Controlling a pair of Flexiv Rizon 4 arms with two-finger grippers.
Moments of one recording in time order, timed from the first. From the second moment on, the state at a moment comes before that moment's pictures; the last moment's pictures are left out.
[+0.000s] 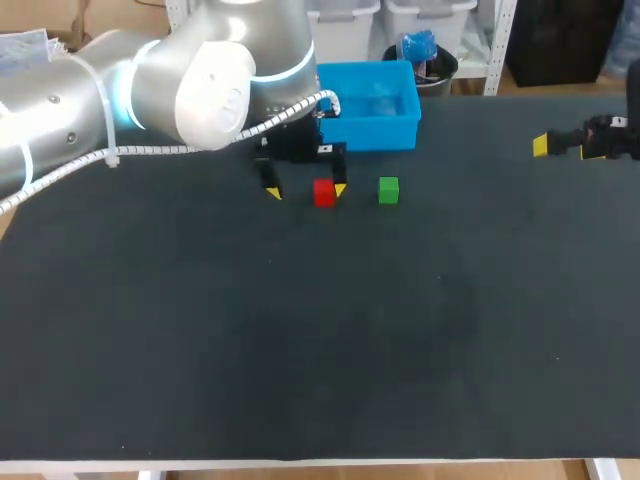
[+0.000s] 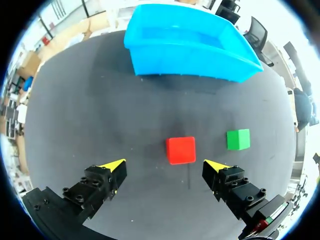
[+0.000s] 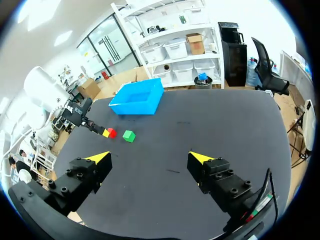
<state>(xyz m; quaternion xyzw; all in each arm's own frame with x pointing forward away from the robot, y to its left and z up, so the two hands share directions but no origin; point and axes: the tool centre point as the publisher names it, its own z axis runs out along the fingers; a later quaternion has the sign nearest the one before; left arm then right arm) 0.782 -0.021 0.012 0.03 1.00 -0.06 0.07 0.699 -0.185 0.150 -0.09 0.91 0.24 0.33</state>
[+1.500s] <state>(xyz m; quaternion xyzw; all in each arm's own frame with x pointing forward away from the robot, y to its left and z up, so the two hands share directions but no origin) 0.794 -0.041 -0.012 0.01 1.00 -0.01 0.05 0.699 -0.185 0.150 -0.09 0.91 0.24 0.33</state>
